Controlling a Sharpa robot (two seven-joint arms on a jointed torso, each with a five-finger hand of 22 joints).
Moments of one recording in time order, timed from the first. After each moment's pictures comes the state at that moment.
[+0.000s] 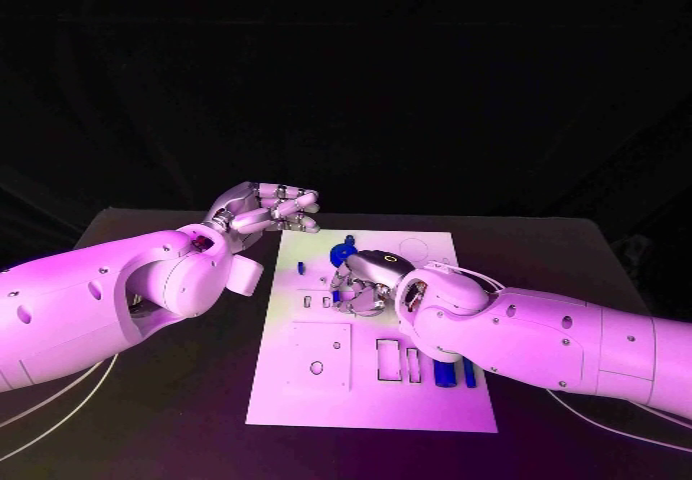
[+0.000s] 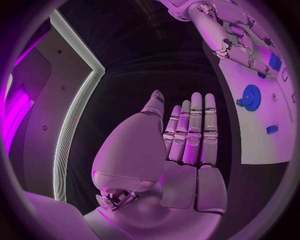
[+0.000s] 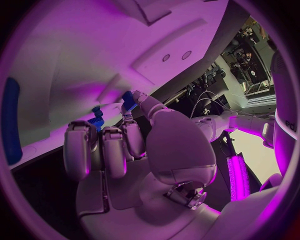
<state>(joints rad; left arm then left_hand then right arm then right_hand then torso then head) 1.22 -0.95 0.03 1.61 -0.15 -0.28 0.29 1.45 -0.01 0.00 0.20 0.05 0.94 0.21 0.12 0.09 1.07 0.15 0.12 0.08 1.07 0.10 0.36 0.33 0.17 0.93 0.23 0.37 0.14 1.21 -0.50 -0.15 1.44 -1.45 -0.34 -0.18 1.23 -0.04 0.34 -0.08 0.26 1.02 0.12 0.20 0.19 1.39 0.04 1.38 1.31 1.47 -0.03 1.54 1.31 0.06 1.44 0.08 1.42 1.31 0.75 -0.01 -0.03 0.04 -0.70</state>
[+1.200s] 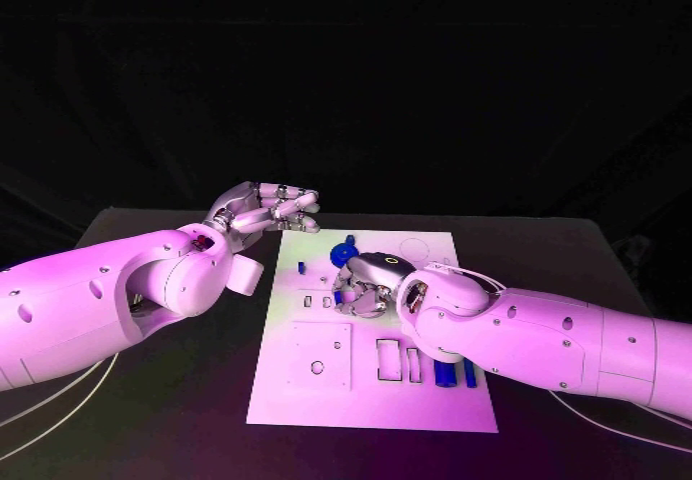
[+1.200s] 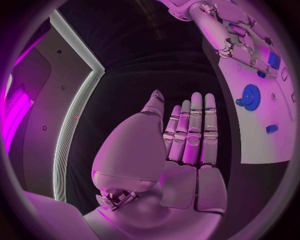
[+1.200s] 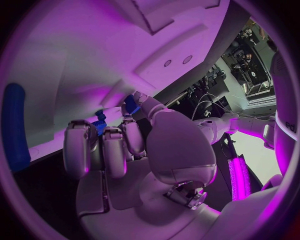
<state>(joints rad) 1.22 -0.95 0.03 1.61 -0.15 -0.28 0.29 1.45 -0.01 0.00 0.20 0.05 0.94 0.21 0.12 0.09 1.07 0.15 0.12 0.08 1.07 0.10 0.36 0.33 0.17 0.93 0.23 0.37 0.14 1.21 -0.50 -0.15 1.44 -1.46 -0.32 -0.18 1.20 -0.07 0.33 -0.07 0.26 0.97 0.15 0.18 0.18 1.37 0.06 1.35 1.29 1.47 -0.03 1.53 1.31 0.06 1.43 0.09 1.41 1.31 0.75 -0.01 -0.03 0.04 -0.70</state>
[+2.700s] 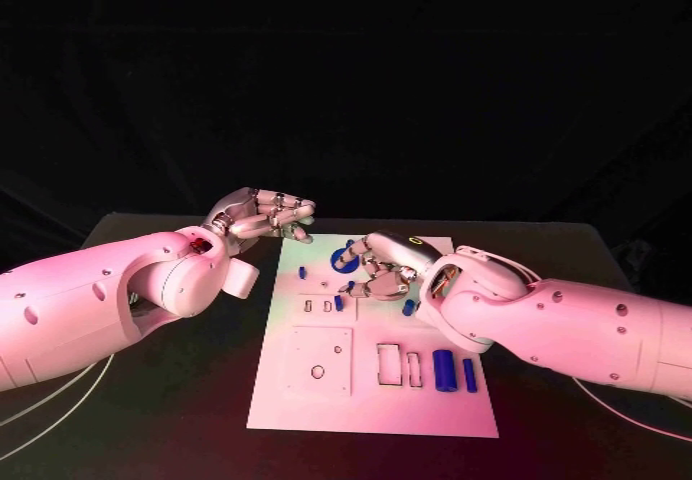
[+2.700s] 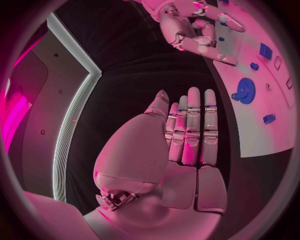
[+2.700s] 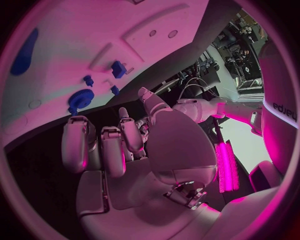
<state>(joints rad) 1.22 -0.94 0.03 1.56 -0.21 -0.23 0.25 1.51 0.01 0.02 0.17 0.05 1.04 0.16 0.15 0.11 1.23 0.09 0.19 0.12 1.22 0.03 0.47 0.40 0.17 1.05 0.18 0.44 0.17 1.28 -0.64 -0.14 1.55 -1.32 -0.42 -0.01 1.21 -0.09 0.20 -0.05 0.28 0.91 0.16 0.14 0.15 1.33 0.08 1.33 1.26 1.47 0.00 1.52 1.31 0.06 1.39 0.11 1.34 1.31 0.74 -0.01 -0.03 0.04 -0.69</state>
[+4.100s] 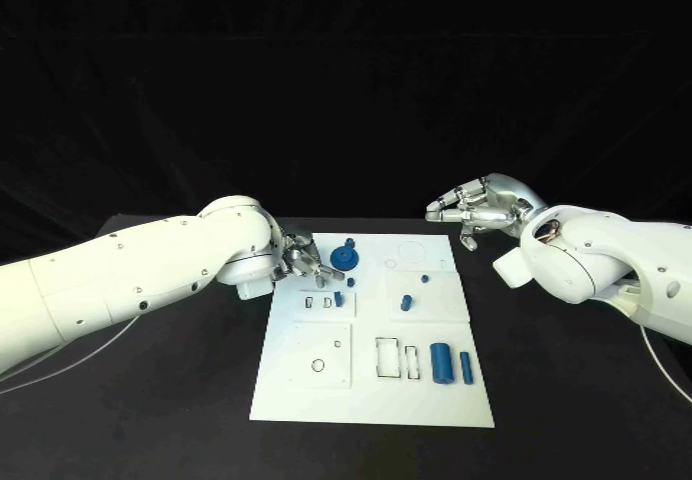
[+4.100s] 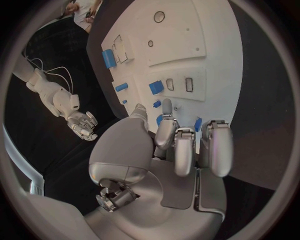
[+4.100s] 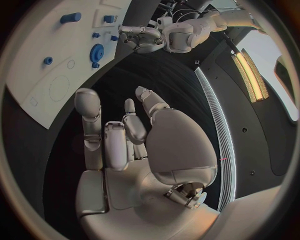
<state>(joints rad) 1.31 -0.68 -0.02 1.41 -1.00 0.17 -0.60 1.12 0.03 -0.08 0.29 0.05 0.98 0.08 0.45 0.44 1.36 0.00 1.29 1.22 1.47 -0.06 1.57 1.31 0.05 1.47 0.03 1.48 1.31 1.38 -0.89 -0.14 1.52 -0.51 -0.35 0.10 1.21 -0.10 0.17 -0.09 0.41 1.09 0.09 0.25 0.23 1.37 0.01 1.19 1.17 1.47 -0.06 1.39 1.30 0.15 1.34 0.05 0.86 0.87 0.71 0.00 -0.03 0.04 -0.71</state>
